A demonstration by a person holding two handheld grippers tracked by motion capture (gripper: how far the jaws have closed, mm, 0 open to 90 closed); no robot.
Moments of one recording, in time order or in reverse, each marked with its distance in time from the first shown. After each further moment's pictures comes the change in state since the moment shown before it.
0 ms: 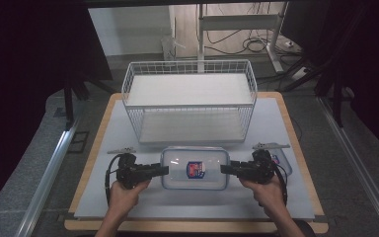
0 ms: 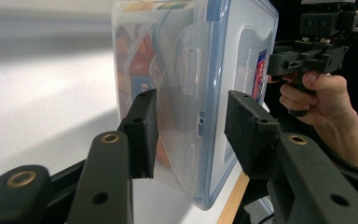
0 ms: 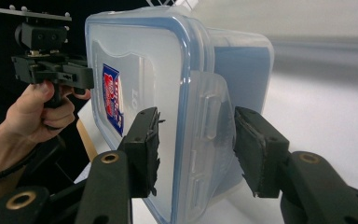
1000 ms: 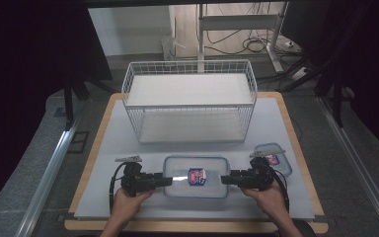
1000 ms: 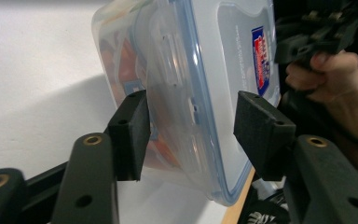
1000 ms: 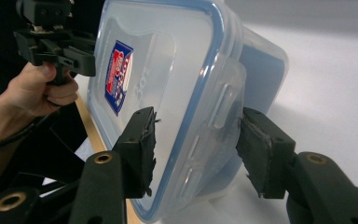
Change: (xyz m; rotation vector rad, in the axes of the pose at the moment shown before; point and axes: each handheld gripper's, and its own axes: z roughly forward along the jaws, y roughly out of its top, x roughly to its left) left arm 0.014 -0.028 0.016 0.088 -0.015 -0.003; right arm -0.012 -0.023 0.006 0.110 0.025 -0.009
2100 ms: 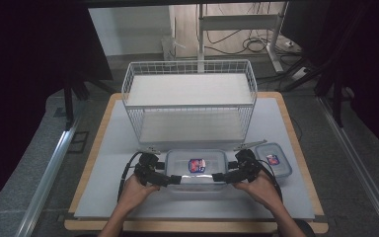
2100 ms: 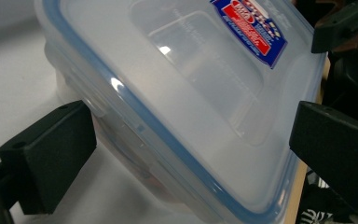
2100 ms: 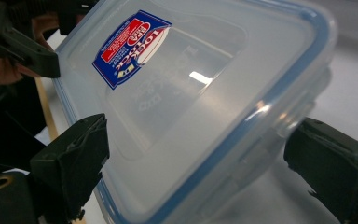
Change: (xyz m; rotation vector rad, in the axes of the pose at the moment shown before) left arm 0.003 0.033 0.036 0.165 0.107 0.158; right arm -0.009 0.025 0.038 0.125 -0.080 -0.085
